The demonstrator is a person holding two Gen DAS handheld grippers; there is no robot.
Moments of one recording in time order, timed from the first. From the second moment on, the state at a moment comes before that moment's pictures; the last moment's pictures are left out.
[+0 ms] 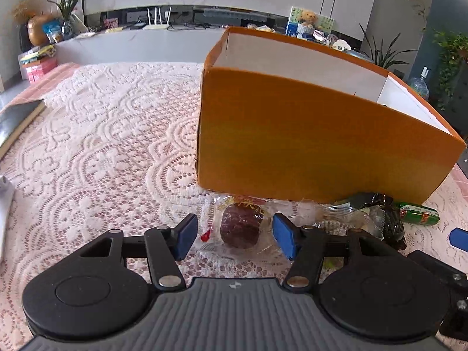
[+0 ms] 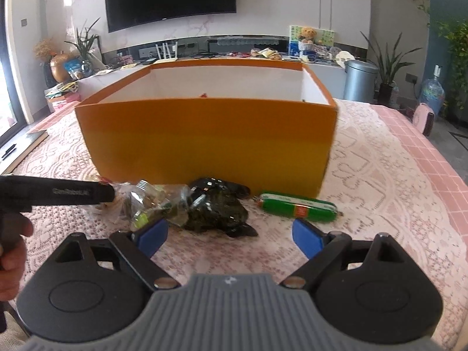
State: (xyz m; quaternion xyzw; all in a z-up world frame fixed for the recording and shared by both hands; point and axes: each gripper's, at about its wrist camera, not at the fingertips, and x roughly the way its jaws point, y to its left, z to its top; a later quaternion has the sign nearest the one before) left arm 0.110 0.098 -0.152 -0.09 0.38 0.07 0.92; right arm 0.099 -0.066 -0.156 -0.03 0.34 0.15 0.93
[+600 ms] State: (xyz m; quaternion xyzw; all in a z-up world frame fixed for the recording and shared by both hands) left arm 0.090 0.099 -0.133 -0.08 0.36 0.07 0.93; right arm 0.106 -0.036 -0.146 -0.02 0.31 0.21 0.93
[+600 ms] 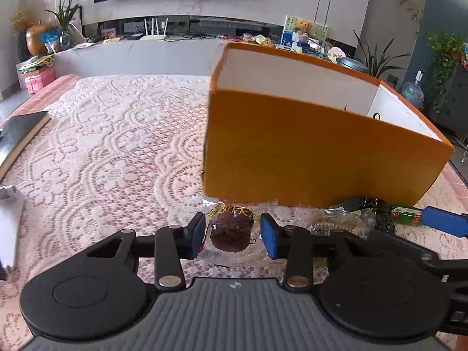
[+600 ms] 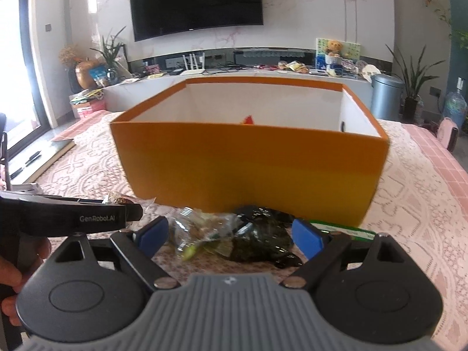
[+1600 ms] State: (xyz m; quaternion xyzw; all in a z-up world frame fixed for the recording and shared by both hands) left arm 0.077 0.105 -0.128 -0.08 0.37 0.08 0.92; right arm 0.121 0.000 -0.168 -0.03 0.34 0.25 0.90
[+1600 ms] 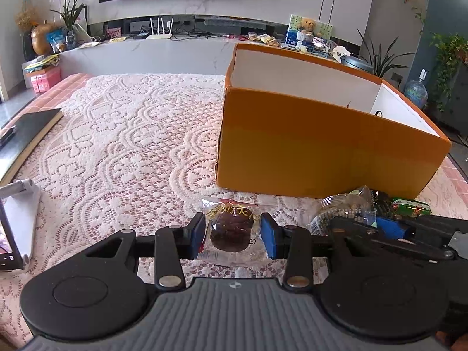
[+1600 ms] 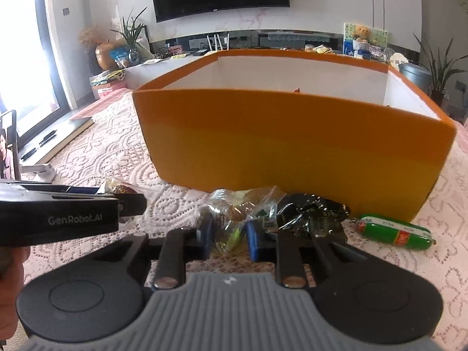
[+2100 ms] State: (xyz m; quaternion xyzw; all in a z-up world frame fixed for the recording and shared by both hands) left arm 0.056 0.082 -0.091 -0.06 0.32 0.06 0.94; right arm 0.077 -0.026 -0.112 -0.03 0.28 0.28 0.92
